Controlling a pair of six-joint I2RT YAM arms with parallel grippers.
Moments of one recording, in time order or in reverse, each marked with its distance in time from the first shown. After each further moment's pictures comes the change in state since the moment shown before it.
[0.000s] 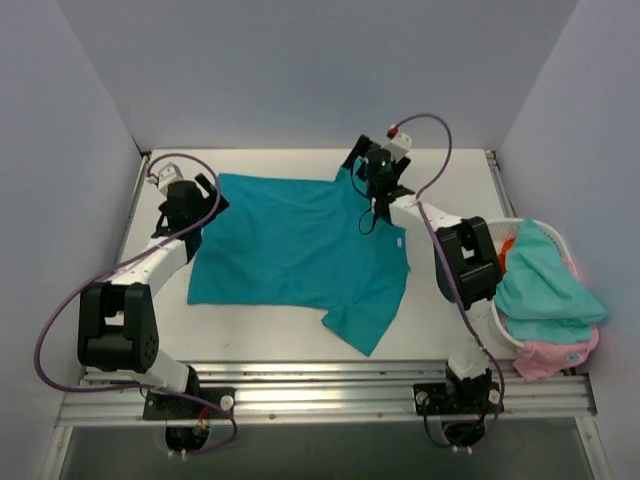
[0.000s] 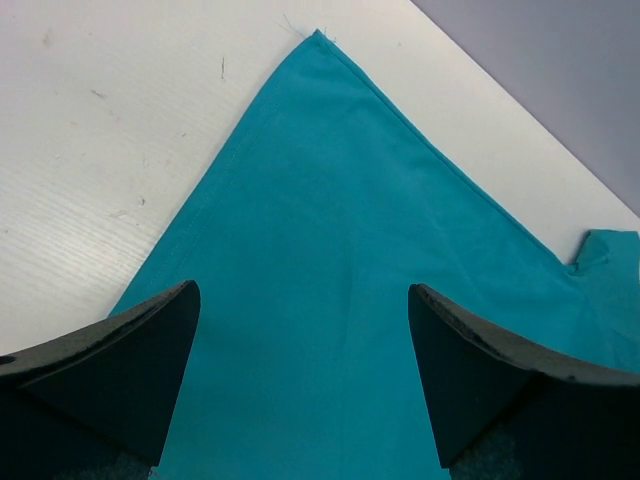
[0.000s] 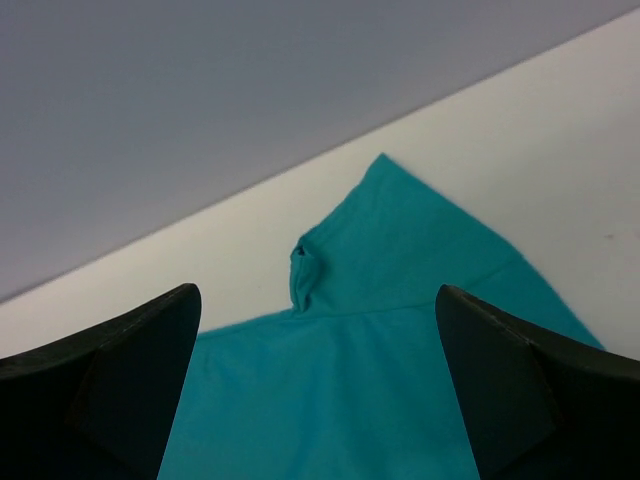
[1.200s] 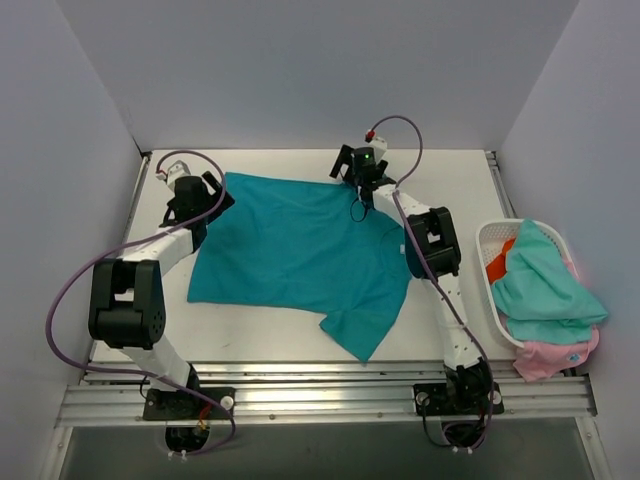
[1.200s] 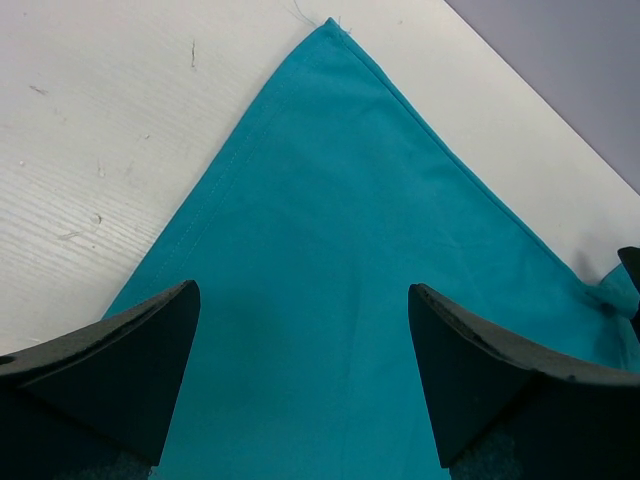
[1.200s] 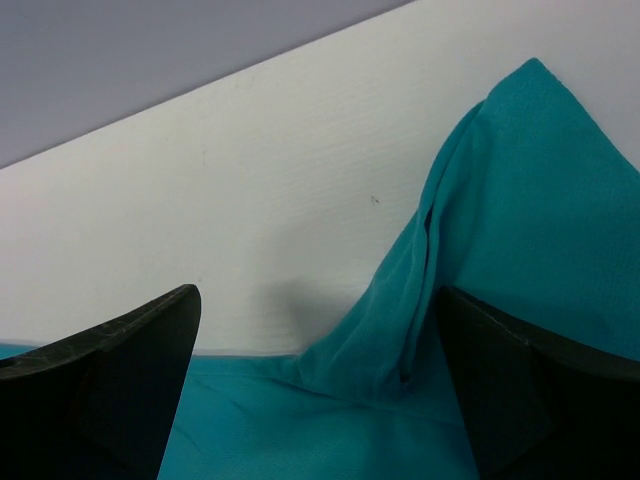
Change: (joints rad) left arm 0.003 0.116 0.060 0.034 0.044 -0.016; right arm -0.036 0.406 0.481 -0.296 -0.184 -0.013
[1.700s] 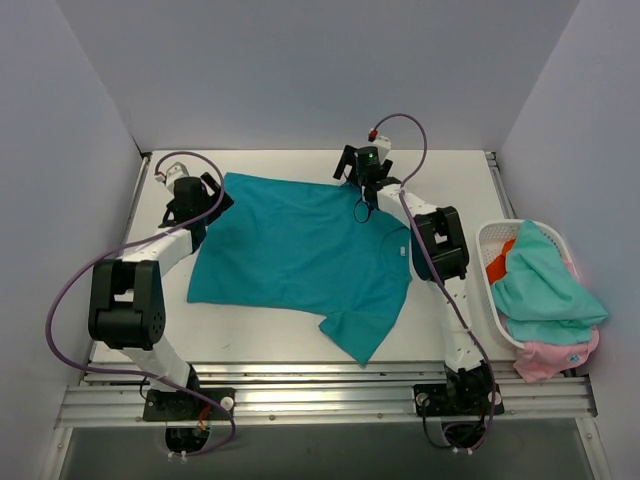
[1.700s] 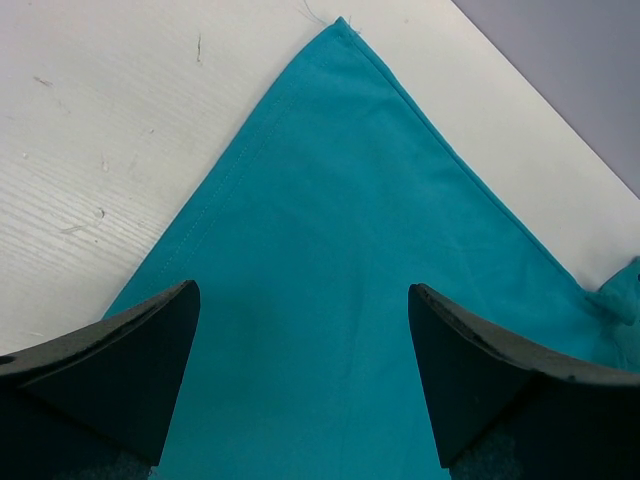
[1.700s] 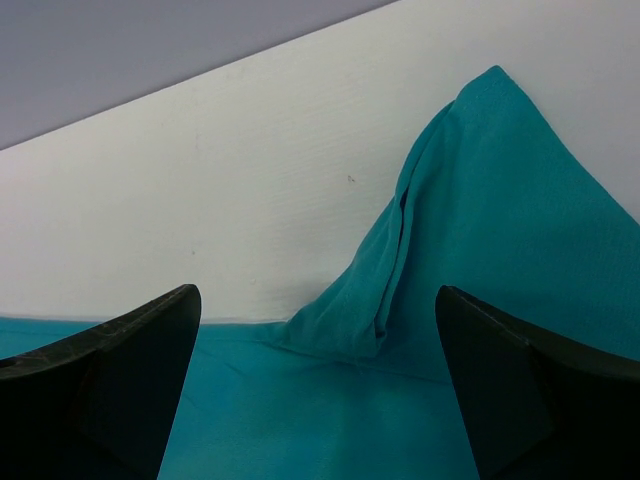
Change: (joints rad) left arm 0.006 0.000 0.000 -0.012 0.002 -0.016; right arm -0.001 -0.099 -0.097 -0.007 0.013 -0.033
